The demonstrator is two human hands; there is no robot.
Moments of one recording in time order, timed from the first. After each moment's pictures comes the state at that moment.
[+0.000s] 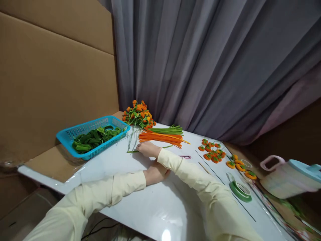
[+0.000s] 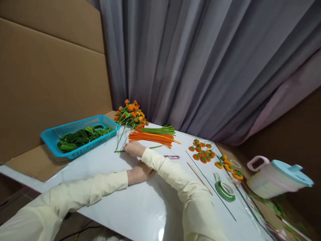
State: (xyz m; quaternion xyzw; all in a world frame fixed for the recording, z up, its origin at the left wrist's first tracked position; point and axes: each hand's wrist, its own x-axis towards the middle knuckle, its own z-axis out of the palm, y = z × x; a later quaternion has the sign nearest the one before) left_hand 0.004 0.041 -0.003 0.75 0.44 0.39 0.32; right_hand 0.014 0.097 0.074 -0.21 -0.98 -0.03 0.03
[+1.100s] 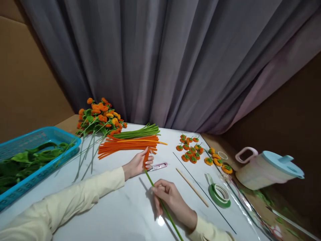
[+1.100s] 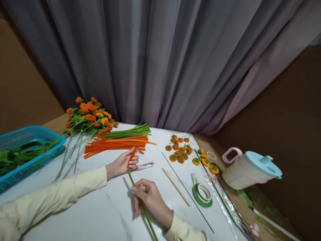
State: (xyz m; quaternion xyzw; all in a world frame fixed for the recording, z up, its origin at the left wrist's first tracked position) left_hand 0.057 0.168 0.013 0.17 0.21 0.37 0.89; right_hand 0.209 0.061 0.018 -0.39 -0.46 0.72 0.35
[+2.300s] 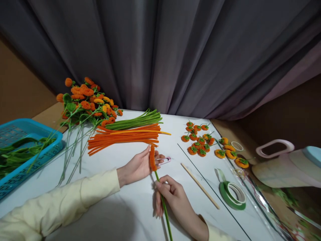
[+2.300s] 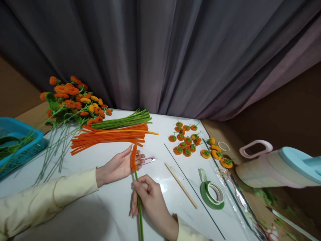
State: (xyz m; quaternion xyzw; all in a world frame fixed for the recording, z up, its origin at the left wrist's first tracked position) left_hand 0.070 0.157 0.014 0.11 0.22 0.35 0.90; right_hand 0.210 0.073 0.001 -0.41 -0.39 0.73 0.39
